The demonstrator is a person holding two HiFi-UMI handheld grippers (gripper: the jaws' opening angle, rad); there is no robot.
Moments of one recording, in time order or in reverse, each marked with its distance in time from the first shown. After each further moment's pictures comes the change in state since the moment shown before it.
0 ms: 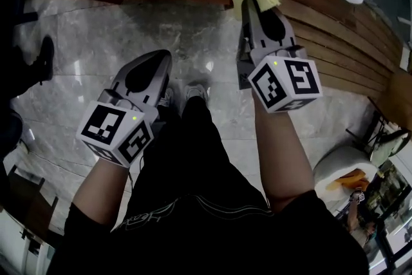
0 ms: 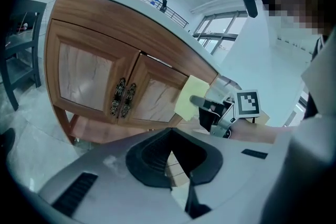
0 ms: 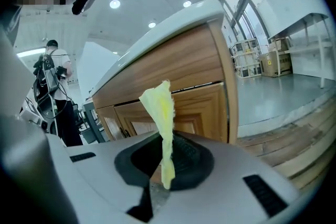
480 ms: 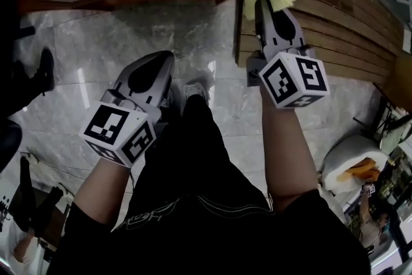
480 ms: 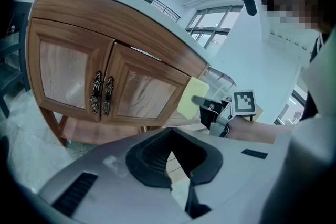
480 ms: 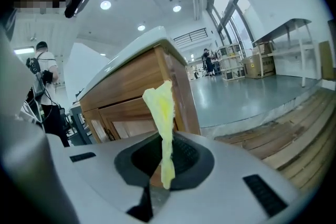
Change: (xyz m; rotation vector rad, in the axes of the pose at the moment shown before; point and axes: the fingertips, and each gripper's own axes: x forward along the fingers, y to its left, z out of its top) left arm 0.025 -0.035 -0.014 0.055 0.054 -0.063; right arm -0.044 -0.065 -0.007 0.055 -0.034 -0.132
